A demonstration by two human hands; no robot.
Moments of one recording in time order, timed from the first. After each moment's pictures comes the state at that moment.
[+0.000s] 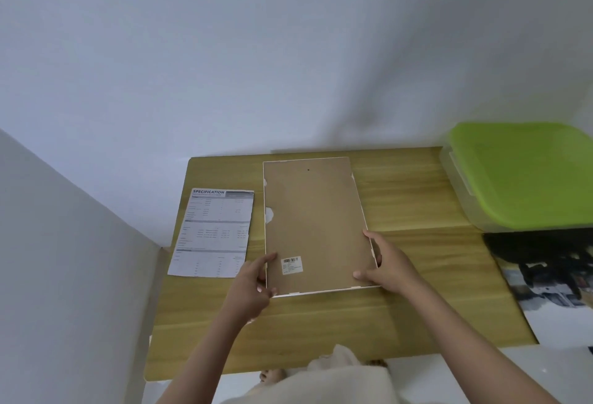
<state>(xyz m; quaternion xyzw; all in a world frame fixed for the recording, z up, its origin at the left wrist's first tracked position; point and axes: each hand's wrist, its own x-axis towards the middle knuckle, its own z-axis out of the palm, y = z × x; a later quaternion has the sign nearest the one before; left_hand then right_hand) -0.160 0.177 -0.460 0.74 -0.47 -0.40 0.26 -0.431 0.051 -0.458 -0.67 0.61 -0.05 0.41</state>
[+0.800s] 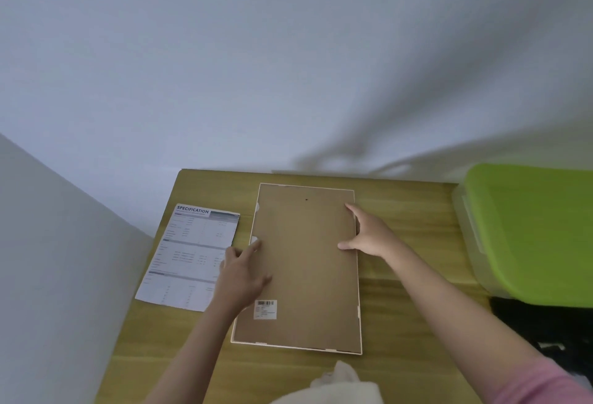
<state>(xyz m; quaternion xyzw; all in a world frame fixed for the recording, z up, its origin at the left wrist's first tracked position) -0.171 0.087 -0.452 0.83 -0.43 -0.30 0.19 -0.388 -0.103 -0.434 -0.73 0.54 0.03 0.42</state>
